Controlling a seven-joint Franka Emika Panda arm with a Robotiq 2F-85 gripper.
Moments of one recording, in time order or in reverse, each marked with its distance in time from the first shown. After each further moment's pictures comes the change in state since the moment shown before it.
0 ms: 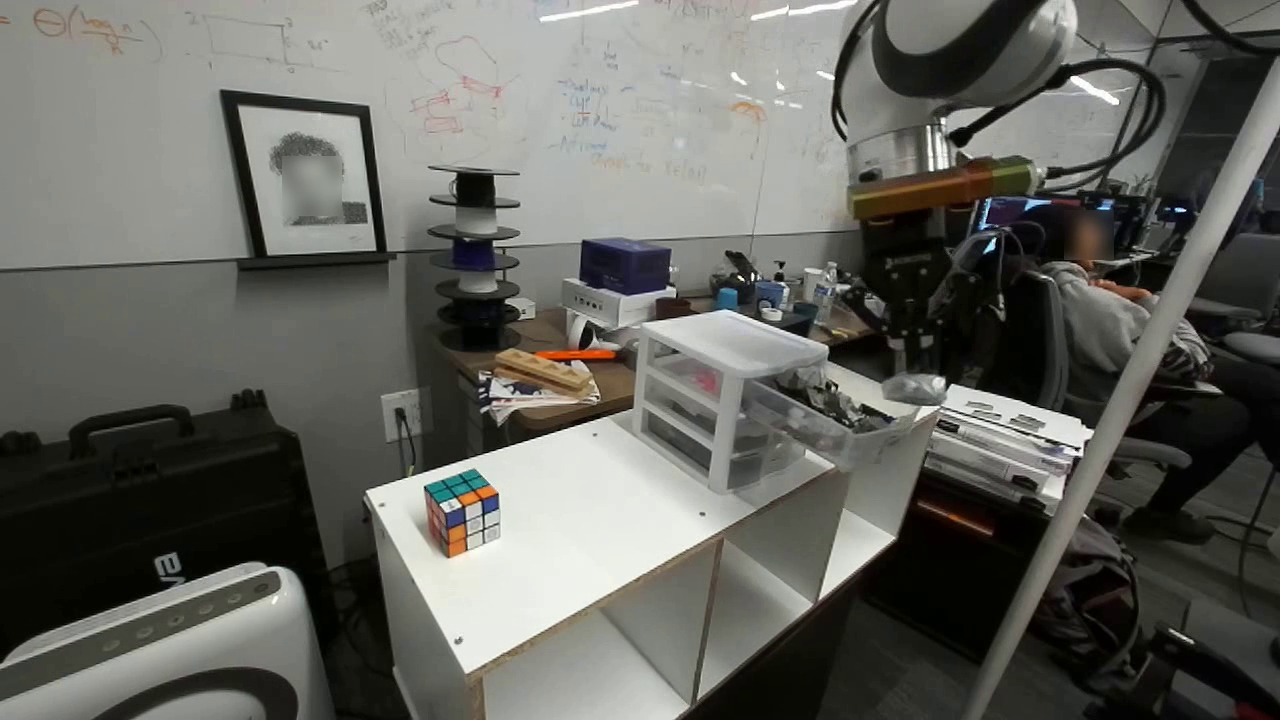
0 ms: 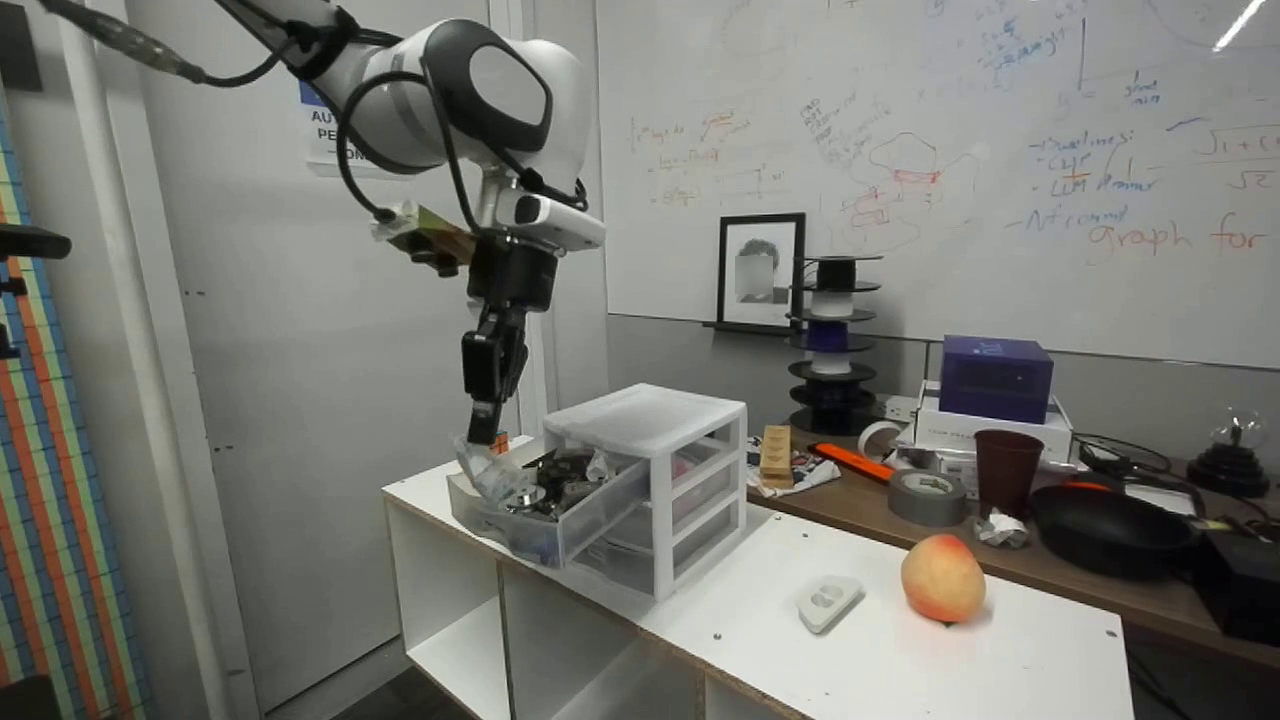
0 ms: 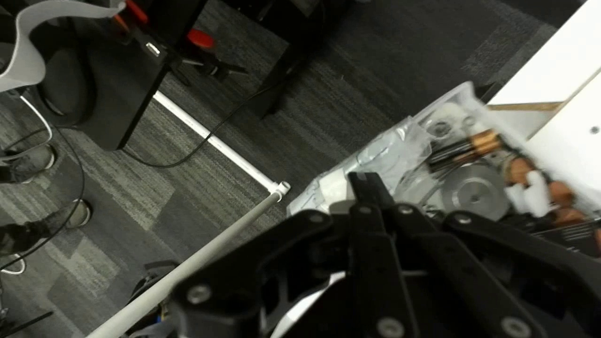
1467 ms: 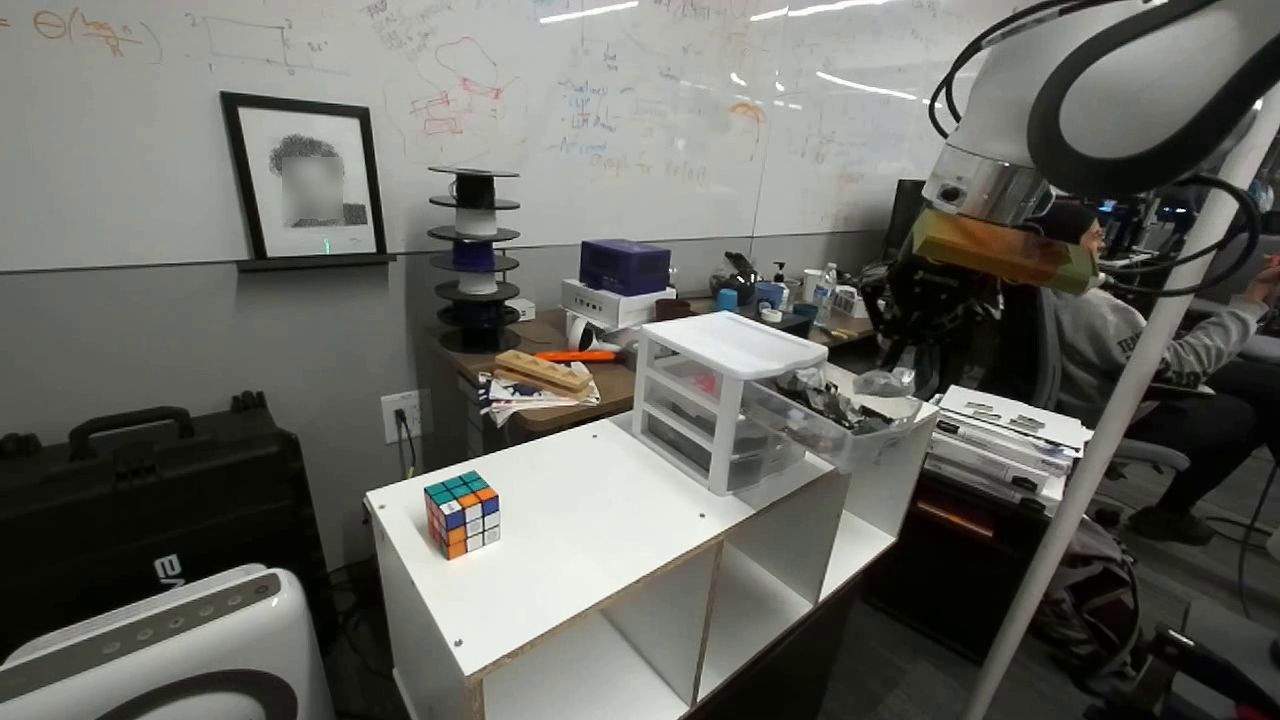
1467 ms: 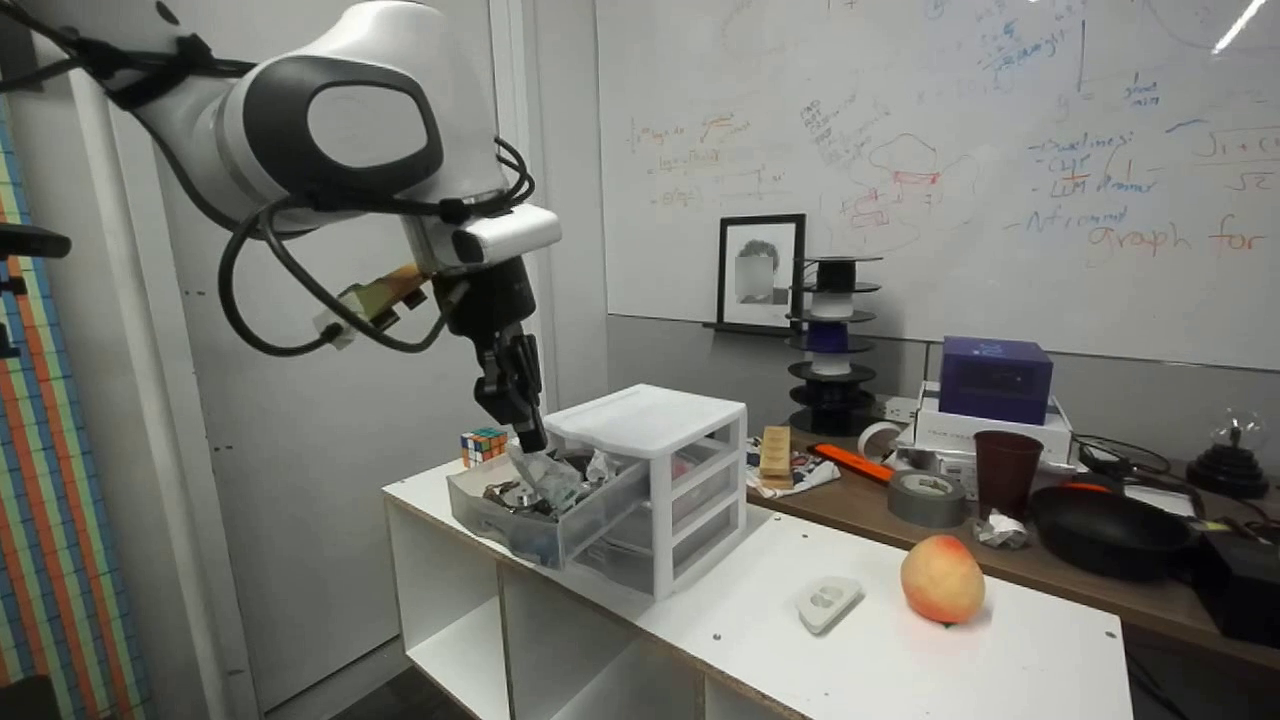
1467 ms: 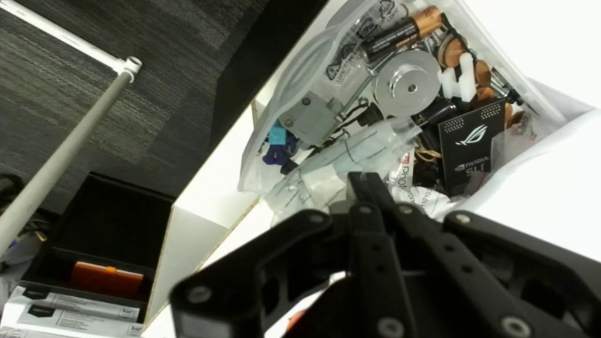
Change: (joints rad) arm -0.095 -0.234 0.052 -0.452 -0.075 0.799 0.004
